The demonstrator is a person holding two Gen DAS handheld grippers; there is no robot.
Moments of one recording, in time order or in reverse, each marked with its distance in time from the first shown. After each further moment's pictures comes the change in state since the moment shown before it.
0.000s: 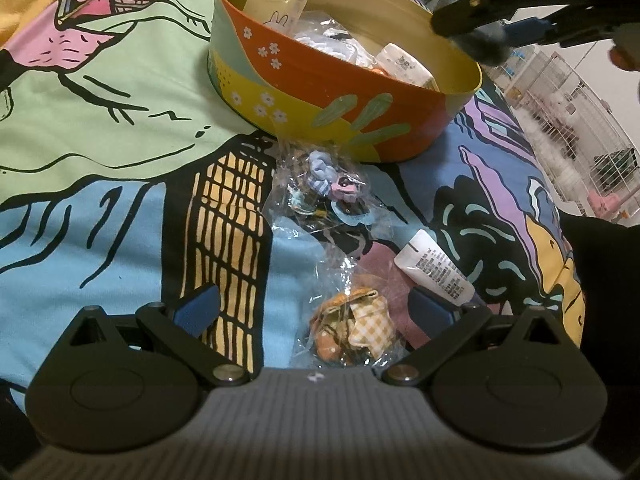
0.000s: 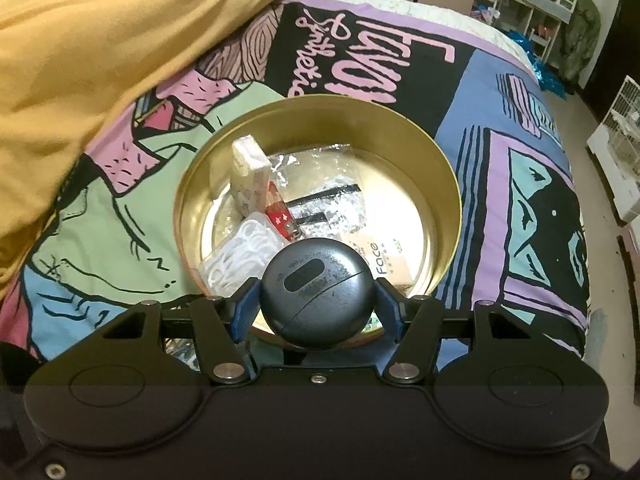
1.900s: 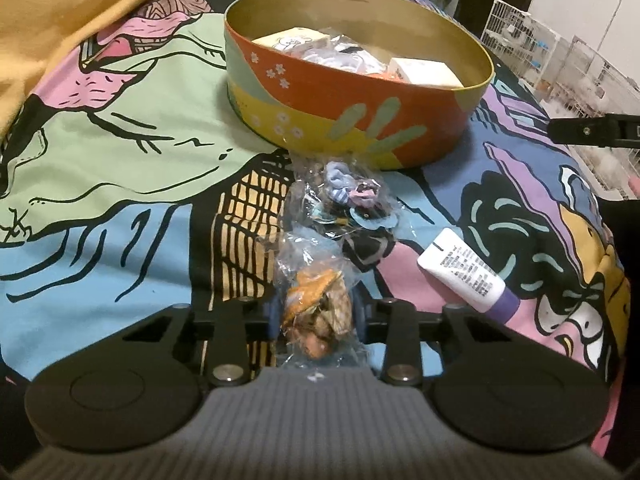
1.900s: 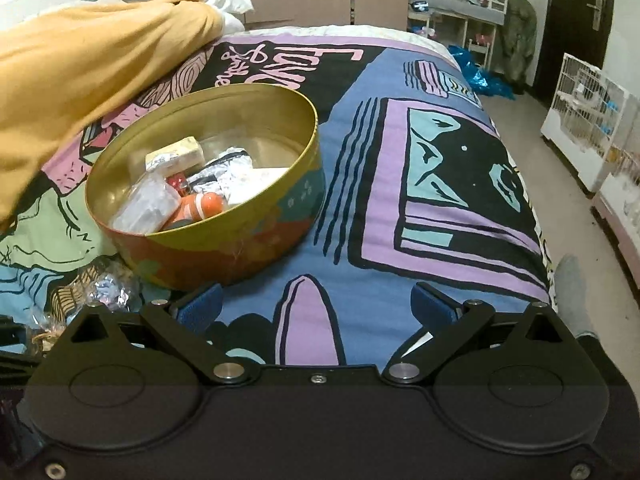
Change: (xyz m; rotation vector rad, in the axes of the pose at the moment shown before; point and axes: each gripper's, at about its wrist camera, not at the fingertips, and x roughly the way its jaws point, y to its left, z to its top) left arm -0.004 -0.016 -0.006 0.089 -0.068 0.163; right arm -0.016 -0.100 -0.134 0.153 -0.201 -0.049
